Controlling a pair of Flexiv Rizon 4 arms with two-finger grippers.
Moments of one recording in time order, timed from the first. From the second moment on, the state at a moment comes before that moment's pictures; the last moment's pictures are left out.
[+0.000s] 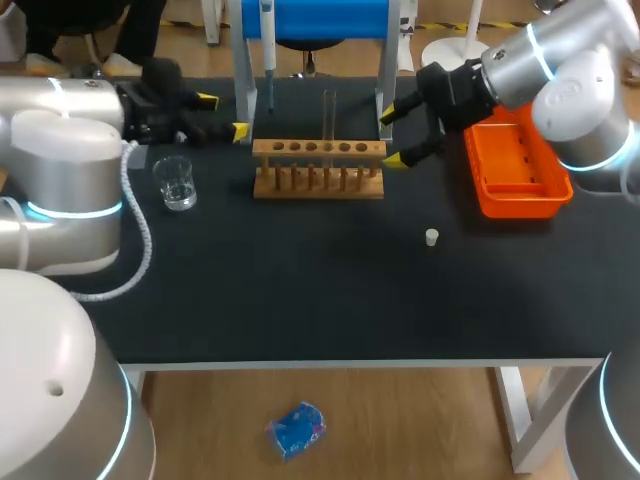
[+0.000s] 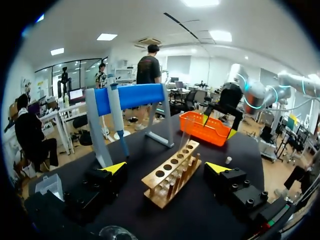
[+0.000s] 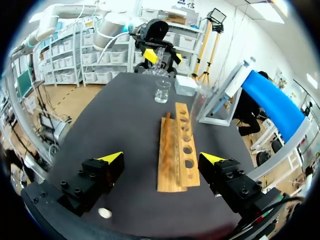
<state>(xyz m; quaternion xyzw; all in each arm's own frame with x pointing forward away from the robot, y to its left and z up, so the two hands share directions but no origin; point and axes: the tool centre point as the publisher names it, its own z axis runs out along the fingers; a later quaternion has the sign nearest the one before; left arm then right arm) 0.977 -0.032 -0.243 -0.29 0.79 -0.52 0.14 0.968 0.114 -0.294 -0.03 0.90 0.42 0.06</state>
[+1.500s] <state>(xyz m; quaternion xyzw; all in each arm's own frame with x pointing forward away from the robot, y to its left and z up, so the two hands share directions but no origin) 0.958 0.062 -0.238 -0.27 0.79 -0.53 0.13 0.793 0.115 -0.279 -0.08 0.79 0.61 -0.06</state>
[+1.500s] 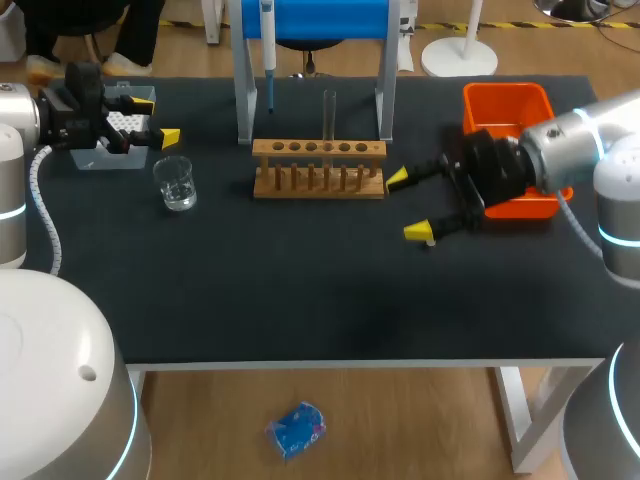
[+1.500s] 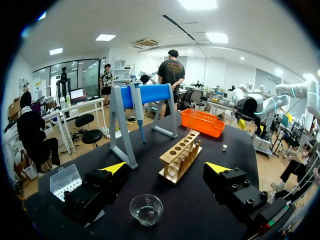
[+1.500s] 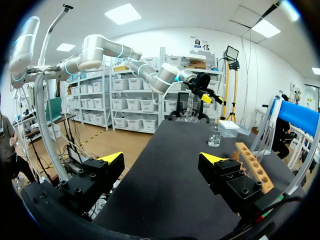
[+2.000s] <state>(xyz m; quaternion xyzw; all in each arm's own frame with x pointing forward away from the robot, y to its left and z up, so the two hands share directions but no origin) 0.962 0.089 -0.251 -0.27 0.80 -0.52 0.13 0.780 0.114 -0.288 -0.06 0.76 0.65 -0.04</state>
